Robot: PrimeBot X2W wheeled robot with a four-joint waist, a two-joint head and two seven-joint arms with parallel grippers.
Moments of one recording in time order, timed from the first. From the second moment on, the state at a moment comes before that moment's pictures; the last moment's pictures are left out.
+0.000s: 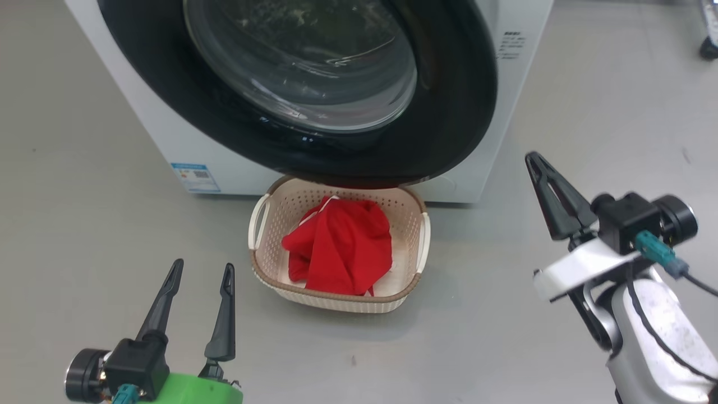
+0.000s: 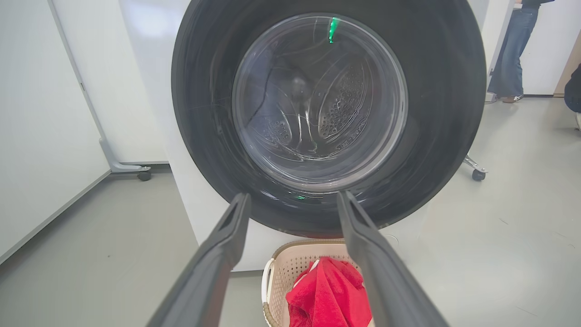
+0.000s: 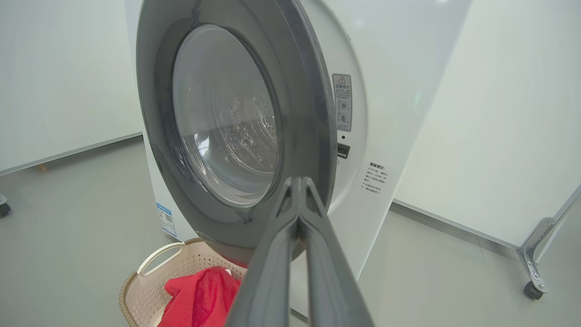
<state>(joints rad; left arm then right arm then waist) 0.09 0.12 -0.24 -0.11 -0.31 0.08 -0.20 -0.20 -0.20 0.24 0.06 0.19 0.11 -0.11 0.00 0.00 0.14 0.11</state>
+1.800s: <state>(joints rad) -0.15 0.05 -0.33 -0.04 -0.28 0.06 -0.25 -0.90 -0.33 0.19 0.44 0.34 0.13 -0.03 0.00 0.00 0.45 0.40</state>
